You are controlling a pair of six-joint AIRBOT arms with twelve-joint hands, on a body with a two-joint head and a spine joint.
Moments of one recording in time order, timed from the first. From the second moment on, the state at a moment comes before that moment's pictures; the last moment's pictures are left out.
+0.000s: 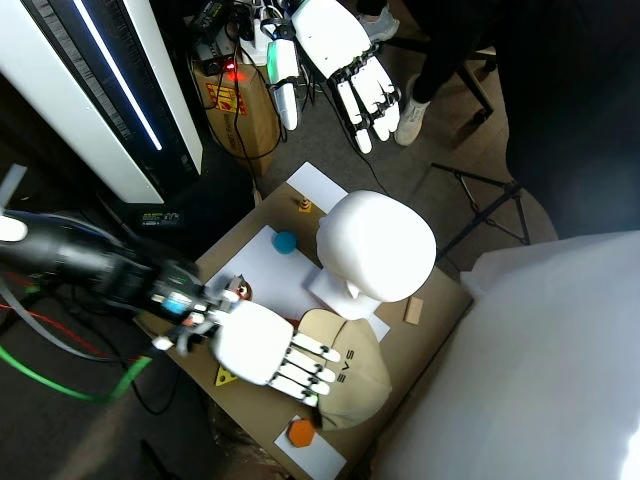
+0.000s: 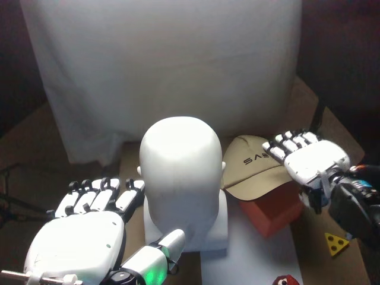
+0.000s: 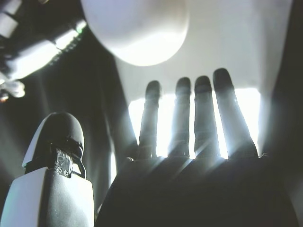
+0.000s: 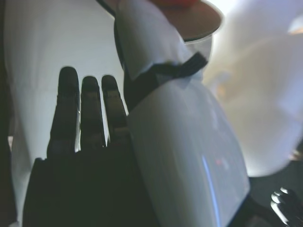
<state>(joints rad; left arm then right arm) 1.04 -1.20 0.55 -1.12 -1.49 1.70 -0.79 -1.70 1.80 0.80 0.56 -1.65</state>
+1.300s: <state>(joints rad) 1.08 -1.30 0.64 -1.10 -1.52 1.63 -0.75 -2.00 2.25 0.72 0.38 -1.46</state>
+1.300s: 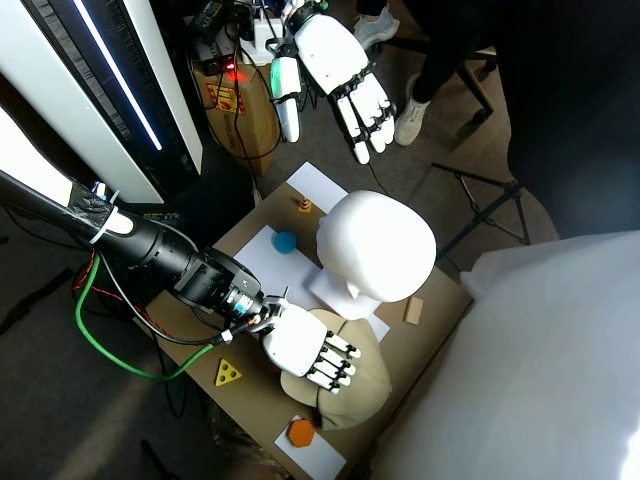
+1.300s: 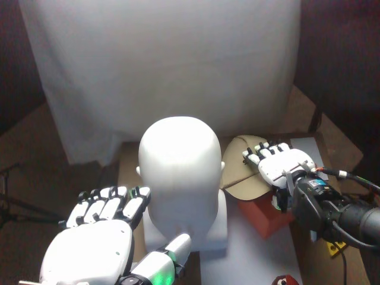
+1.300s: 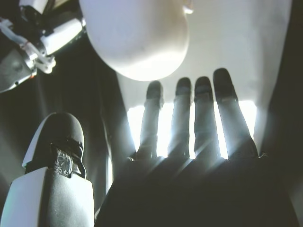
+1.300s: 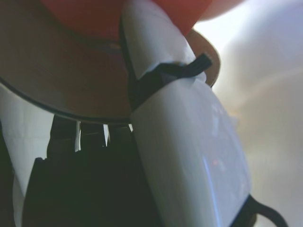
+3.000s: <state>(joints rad) 1.10 -1.37 0.73 -1.13 -1.55 1.57 -0.75 -2.00 2.27 0.72 0.40 -1.44</state>
